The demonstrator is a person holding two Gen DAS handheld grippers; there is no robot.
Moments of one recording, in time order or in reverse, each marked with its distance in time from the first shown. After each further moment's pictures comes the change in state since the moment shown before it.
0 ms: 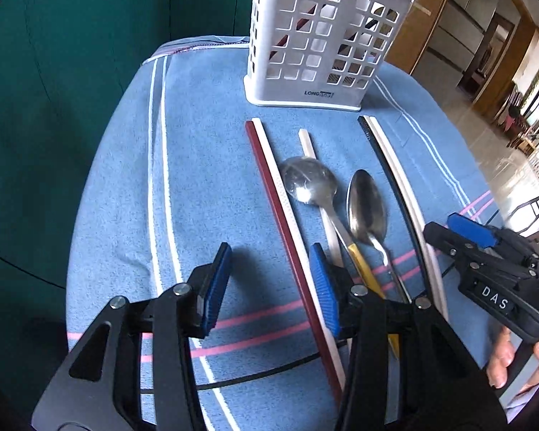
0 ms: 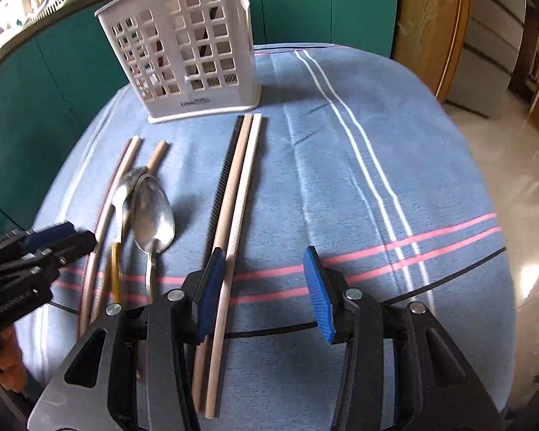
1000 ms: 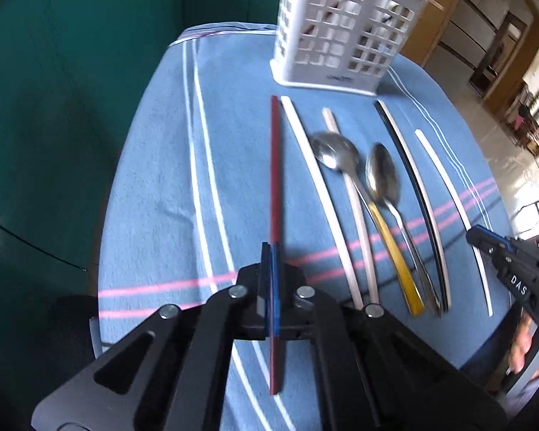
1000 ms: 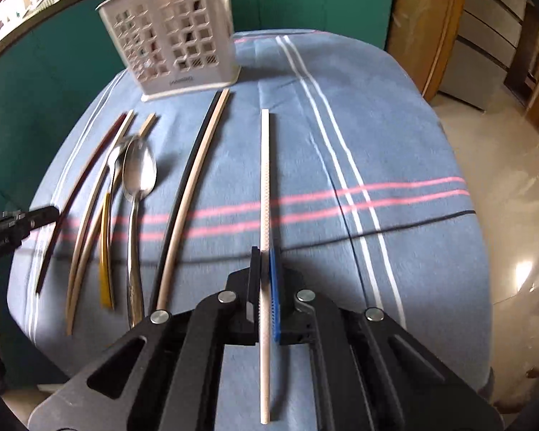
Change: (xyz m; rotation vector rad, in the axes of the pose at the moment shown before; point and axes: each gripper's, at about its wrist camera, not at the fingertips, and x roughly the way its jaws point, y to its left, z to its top) left arm -0.021 0.018 -0.017 -0.020 0.058 0.020; right arm -0.032 -0.033 -0.031 -0.009 0.057 -0.009
